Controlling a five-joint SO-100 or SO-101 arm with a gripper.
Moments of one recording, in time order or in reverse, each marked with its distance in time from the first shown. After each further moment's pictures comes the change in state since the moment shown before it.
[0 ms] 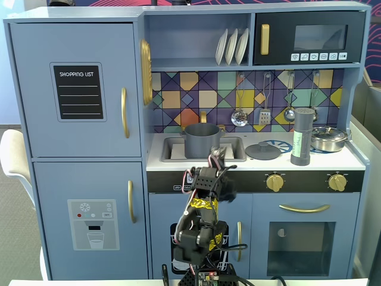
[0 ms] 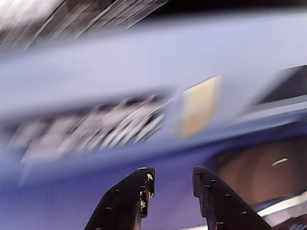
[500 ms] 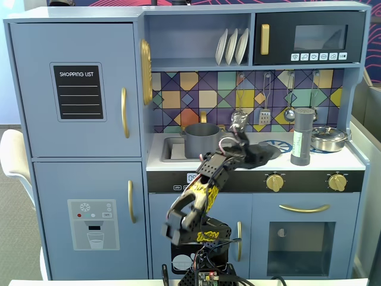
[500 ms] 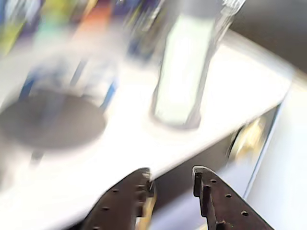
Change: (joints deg) arm 22.4 -14.5 -12.4 -40.7 2.0
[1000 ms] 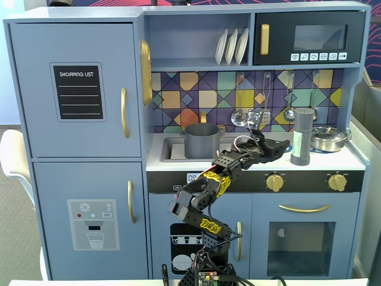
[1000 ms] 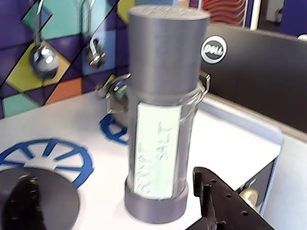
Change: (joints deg) arm 1.7 -14.9 -1.1 -23.9 2.4
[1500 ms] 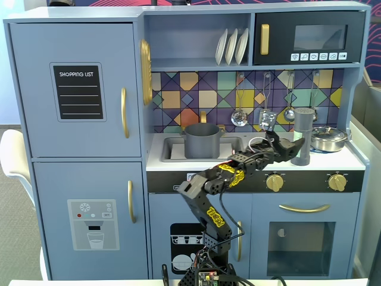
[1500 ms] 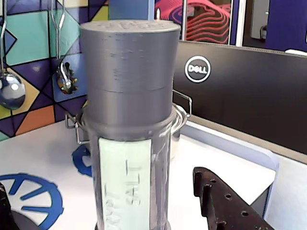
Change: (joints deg) arm 2.3 -19.0 -7.6 -14.7 1.7
